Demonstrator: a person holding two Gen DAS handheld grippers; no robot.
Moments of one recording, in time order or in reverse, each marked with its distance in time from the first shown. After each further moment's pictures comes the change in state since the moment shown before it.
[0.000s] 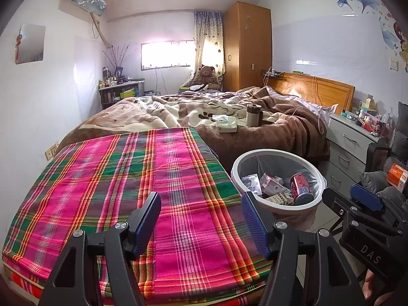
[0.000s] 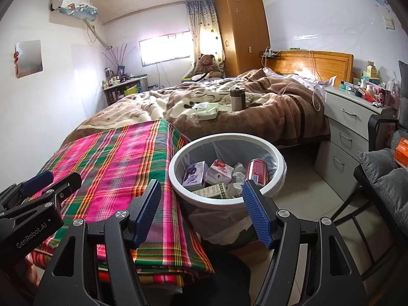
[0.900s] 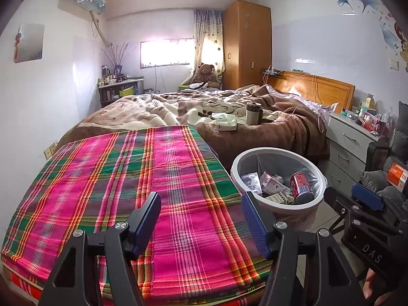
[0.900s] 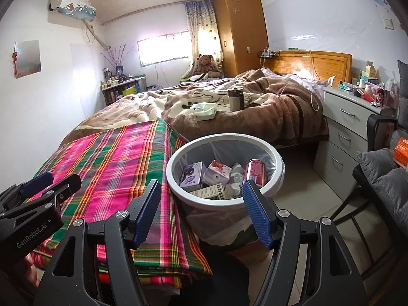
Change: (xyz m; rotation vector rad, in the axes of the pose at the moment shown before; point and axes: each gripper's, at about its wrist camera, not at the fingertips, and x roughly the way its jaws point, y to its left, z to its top) left arm 0.005 -0.001 -0.002 0.000 0.010 -0.003; right arm 0.002 -0.005 0.000 -0.001 0.002 -0.004
